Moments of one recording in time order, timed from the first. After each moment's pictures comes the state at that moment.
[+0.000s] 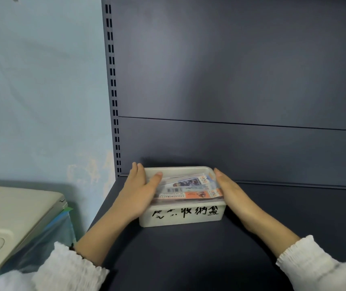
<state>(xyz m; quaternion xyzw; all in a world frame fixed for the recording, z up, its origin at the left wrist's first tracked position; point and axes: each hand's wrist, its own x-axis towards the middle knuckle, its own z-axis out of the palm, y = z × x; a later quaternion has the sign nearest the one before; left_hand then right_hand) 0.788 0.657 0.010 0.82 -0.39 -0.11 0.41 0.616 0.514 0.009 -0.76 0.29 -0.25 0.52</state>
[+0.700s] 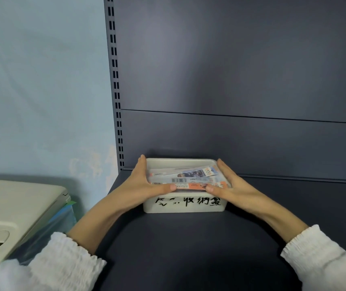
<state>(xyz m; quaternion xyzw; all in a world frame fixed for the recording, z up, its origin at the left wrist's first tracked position) 0.807 0.668 0.004 0.74 -0.44 -0.26 0.45 0.608 0.494 0.002 -0.83 0.23 -0.18 0.47</state>
